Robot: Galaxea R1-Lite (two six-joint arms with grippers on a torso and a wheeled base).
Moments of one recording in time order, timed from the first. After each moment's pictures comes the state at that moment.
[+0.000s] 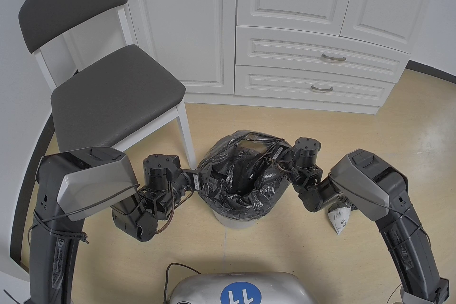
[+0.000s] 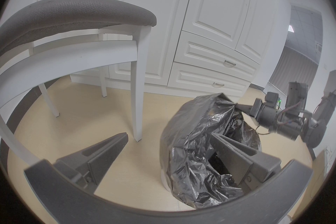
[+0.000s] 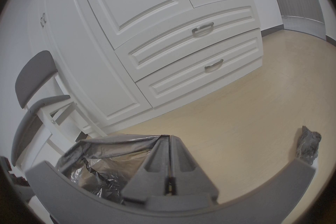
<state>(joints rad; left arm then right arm) -0.43 2.48 -0.96 -1.31 0.12 -0.17 0.39 2.77 -1.62 -1.10 -0.32 0.48</state>
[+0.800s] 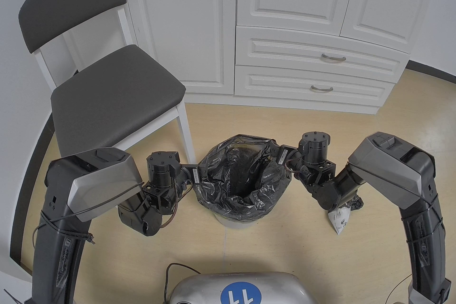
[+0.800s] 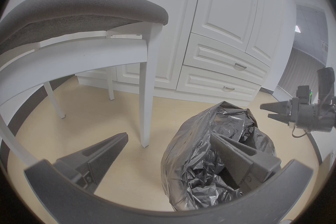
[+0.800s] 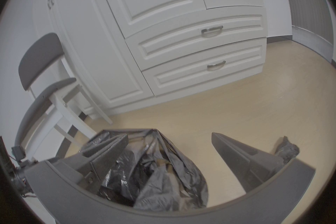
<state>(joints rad) -0.42 2.54 -1.08 -1.28 0.19 -0.18 0.41 2.52 -1.31 -1.01 -0.30 0.39</state>
